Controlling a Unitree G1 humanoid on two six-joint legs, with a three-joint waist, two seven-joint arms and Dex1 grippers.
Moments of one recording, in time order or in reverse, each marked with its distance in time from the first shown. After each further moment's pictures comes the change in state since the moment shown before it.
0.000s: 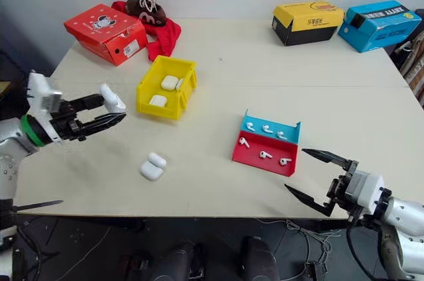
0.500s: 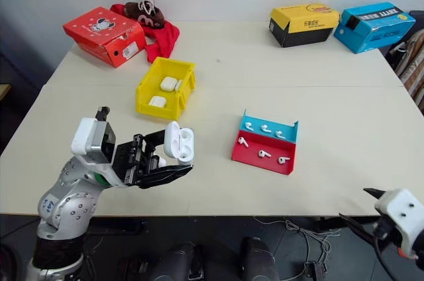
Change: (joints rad) left arm 0.124 -0.327 -0.290 -0.345 -0.163 -0.044 0.035; right arm 0.268 -0.164 -0.250 -0.237 -0.097 0.523 -0.187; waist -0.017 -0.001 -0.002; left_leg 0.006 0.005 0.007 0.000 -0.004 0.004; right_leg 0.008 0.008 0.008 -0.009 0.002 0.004
